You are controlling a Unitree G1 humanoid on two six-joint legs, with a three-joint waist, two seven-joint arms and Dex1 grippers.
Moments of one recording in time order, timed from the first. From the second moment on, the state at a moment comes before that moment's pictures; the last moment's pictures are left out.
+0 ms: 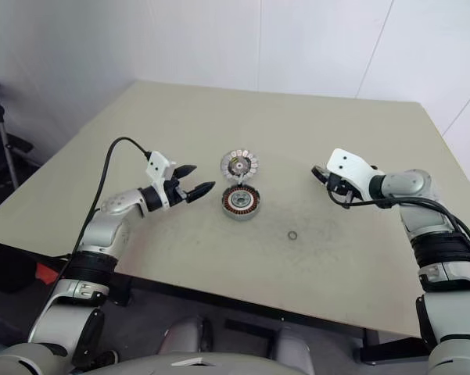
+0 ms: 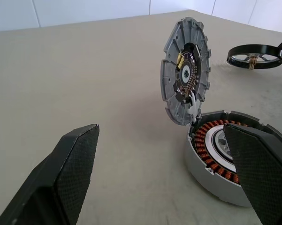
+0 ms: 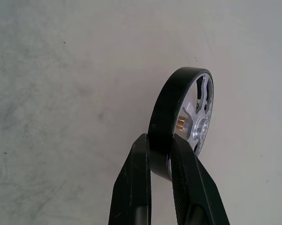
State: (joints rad) left arm -0.48 0.31 -0.01 0.31 -0.27 0.22 -0.78; right arm -0.57 -0.83 0.13 0.49 -0.14 0.06 1.00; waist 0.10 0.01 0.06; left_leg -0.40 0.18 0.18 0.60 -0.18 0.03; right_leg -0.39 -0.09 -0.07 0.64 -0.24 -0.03
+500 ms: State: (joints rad) left arm -0.48 0.31 -0.01 0.31 -0.26 0.22 -0.78; right arm -0.54 -0.85 0.17 0.53 -0.18 0.14 1.05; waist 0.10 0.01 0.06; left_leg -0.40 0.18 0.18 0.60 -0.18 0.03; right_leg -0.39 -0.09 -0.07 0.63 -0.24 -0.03
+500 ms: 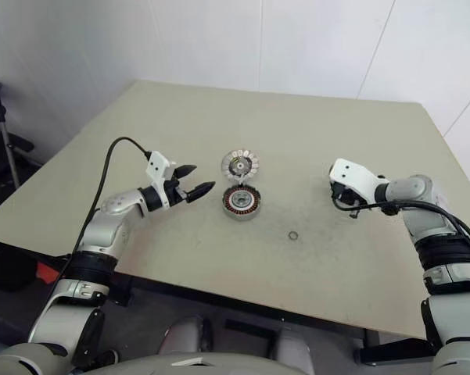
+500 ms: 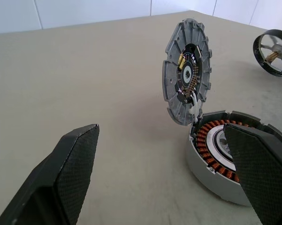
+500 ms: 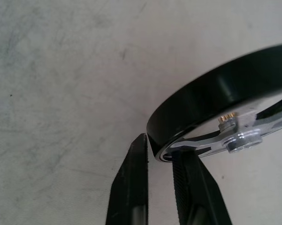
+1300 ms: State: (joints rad) left arm -0.48 0.31 -0.01 0.33 -0.26 0.20 -0.78; right arm -0.55 -0.86 0.11 0.30 -0.03 0.17 1.13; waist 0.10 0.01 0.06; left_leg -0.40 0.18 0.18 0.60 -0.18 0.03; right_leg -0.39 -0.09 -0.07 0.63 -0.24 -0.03
